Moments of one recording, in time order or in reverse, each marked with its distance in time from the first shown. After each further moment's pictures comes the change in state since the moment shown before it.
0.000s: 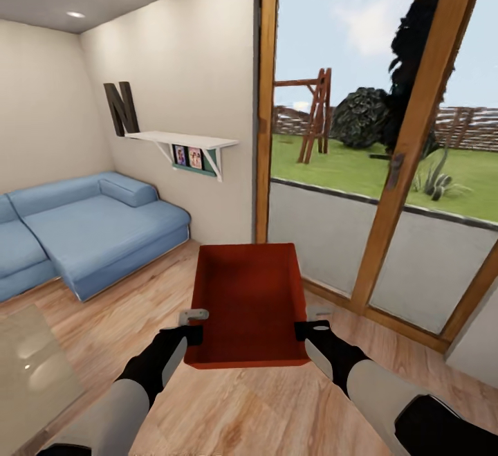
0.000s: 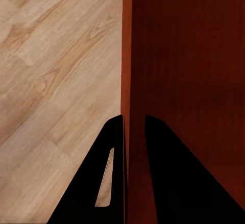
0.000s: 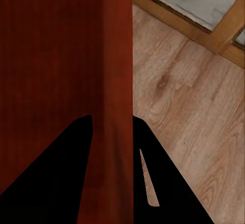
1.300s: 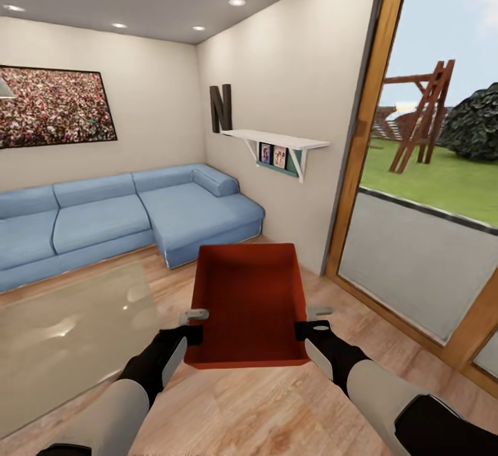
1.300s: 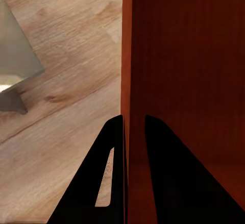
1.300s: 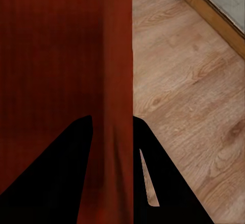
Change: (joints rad) left arm 0.000 0.000 0.000 0.000 0.000 0.000 0.000; right arm 0.000 0.000 0.000 0.000 0.000 0.000 0.000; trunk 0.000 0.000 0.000
